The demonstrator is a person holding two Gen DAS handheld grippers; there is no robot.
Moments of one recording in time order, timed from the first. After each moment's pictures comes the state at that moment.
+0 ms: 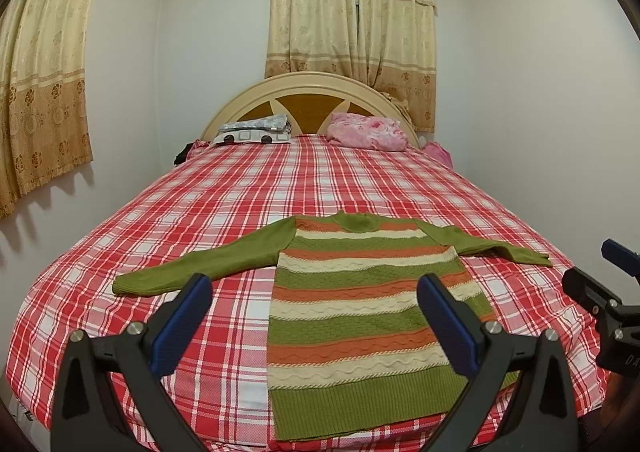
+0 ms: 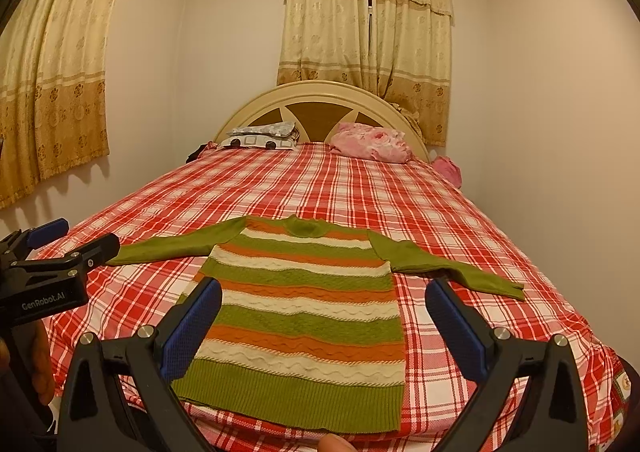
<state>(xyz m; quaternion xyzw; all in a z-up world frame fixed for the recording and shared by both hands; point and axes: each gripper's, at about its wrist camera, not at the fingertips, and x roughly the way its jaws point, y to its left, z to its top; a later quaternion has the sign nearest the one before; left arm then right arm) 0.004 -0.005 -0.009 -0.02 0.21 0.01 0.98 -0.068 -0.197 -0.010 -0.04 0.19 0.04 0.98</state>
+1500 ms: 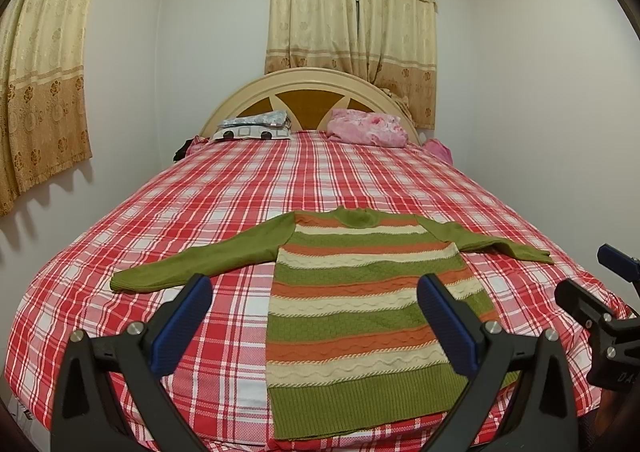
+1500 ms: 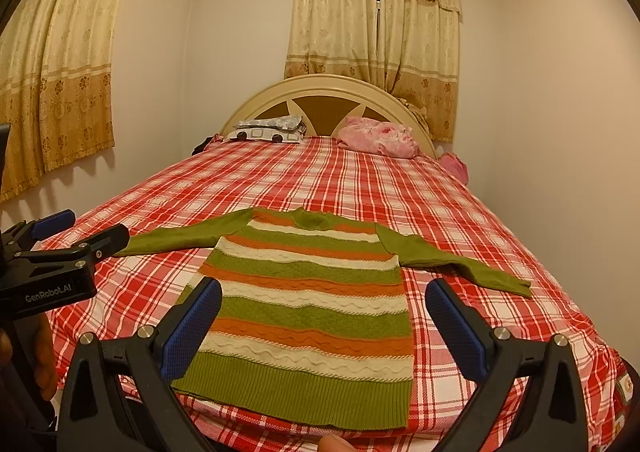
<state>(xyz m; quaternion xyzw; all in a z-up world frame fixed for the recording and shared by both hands) 0.008 -0.007 -0.015 -0.02 0.22 0.00 0.98 -0.068 -0.188 -0.017 -0.04 0.20 0.05 0.98</state>
